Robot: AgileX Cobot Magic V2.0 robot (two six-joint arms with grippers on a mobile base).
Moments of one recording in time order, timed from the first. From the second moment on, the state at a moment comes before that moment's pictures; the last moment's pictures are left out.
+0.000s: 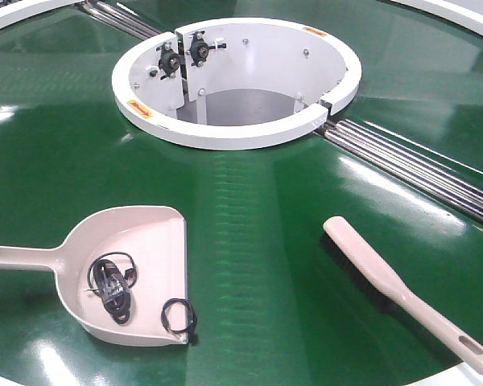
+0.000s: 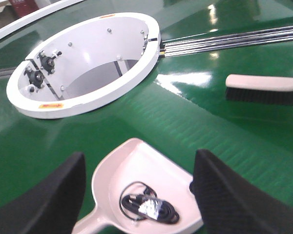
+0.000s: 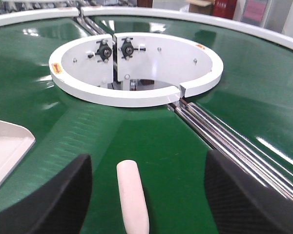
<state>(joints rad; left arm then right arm) -0.29 0.49 -0.80 -0.28 0.80 0.58 0.23 0.34 -0.58 -0.01 0.55 -0.07</state>
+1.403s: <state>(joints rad) -0.29 0.04 -0.22 -0.42 0.38 0.58 0.23 0.03 -0.20 0.06 0.32 -0.11</state>
